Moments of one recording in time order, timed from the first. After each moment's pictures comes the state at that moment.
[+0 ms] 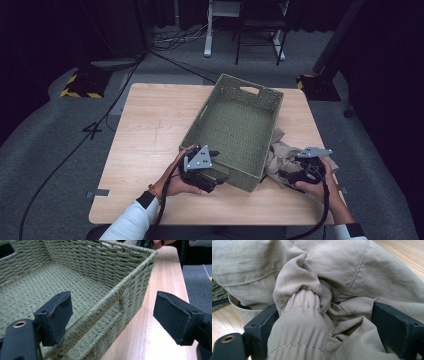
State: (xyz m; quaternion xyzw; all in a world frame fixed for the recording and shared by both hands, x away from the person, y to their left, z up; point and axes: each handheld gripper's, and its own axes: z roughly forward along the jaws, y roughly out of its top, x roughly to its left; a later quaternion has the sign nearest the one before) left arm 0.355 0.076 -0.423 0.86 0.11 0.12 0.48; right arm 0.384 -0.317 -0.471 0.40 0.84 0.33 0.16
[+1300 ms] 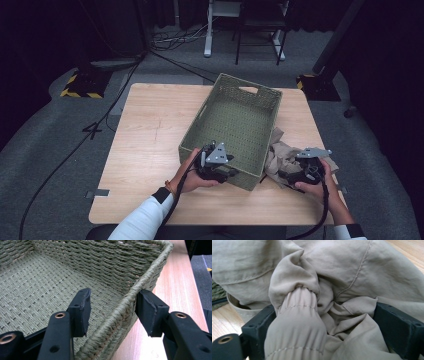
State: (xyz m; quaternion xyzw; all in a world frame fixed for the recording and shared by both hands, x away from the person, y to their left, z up) left arm 0.374 0.040 -0.431 0.88 0.11 0.09 0.45; right arm 0.384 -0.317 -0.473 0.41 0.84 0.33 0.16
